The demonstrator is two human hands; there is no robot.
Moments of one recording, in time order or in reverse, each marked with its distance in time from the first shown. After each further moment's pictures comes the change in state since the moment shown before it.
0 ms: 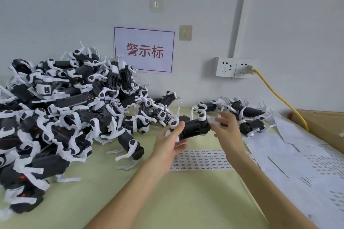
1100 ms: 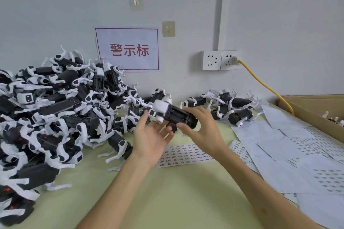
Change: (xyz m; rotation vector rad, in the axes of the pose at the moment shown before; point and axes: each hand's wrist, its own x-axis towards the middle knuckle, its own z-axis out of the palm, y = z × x) left_hand -0.002 0.019 -0.009 -0.283 -0.183 -0.052; right_hand -0.011 0.003 0.013 -0.399 -0.190 -0.538
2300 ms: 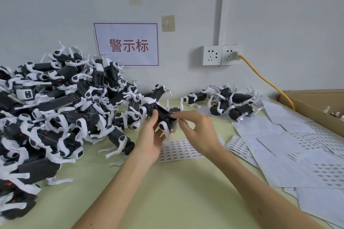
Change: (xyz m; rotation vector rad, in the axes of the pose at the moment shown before) left_hand 0.007 -0.009 -0.005 0.183 0.144 0.033; right_hand -0.010 -0.015 0.014 0.083 0.037 -0.027
